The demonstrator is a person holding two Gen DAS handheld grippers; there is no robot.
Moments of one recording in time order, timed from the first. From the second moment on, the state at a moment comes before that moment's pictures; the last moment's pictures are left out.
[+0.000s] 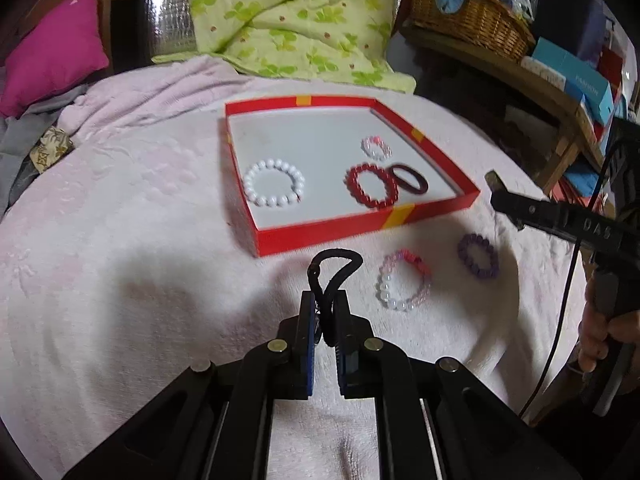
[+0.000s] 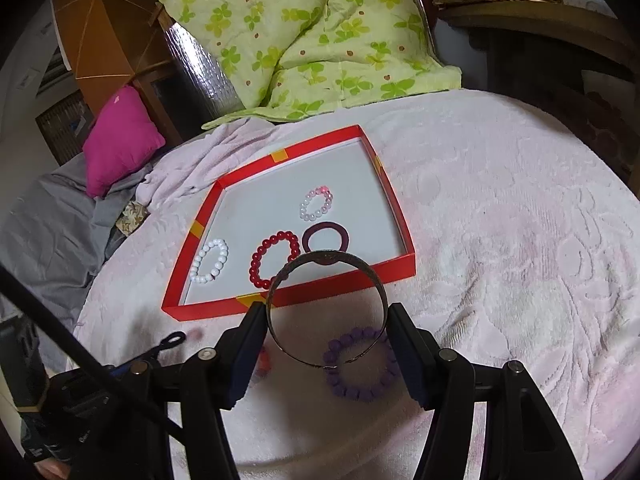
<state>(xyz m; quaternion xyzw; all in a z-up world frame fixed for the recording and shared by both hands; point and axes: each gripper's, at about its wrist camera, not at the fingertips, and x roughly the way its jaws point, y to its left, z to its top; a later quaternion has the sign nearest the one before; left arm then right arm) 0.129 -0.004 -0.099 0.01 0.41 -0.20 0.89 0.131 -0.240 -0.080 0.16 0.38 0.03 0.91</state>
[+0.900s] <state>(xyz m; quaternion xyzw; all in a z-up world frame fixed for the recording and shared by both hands) 0.134 -0.013 -0.057 -0.02 0.31 -0.20 0.93 0.136 -0.226 -0.065 0.15 0.36 0.03 0.92</state>
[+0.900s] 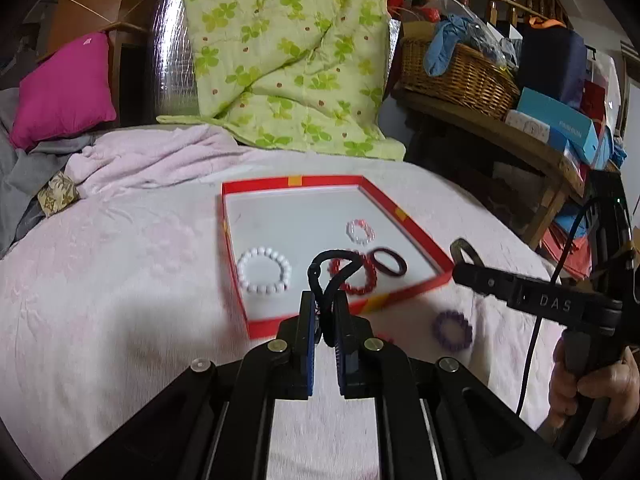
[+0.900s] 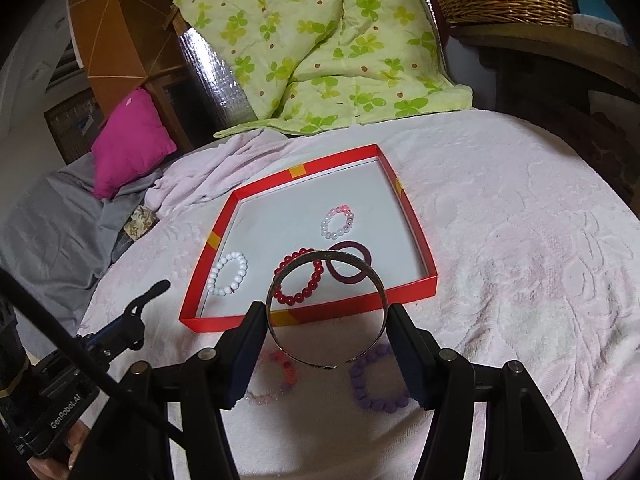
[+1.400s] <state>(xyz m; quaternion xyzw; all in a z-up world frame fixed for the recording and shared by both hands) 0.245 -0.022 -0.051 -0.05 0.33 -0.20 0.92 0.264 -0.229 -0.059 0.22 0.39 0.05 0.90</state>
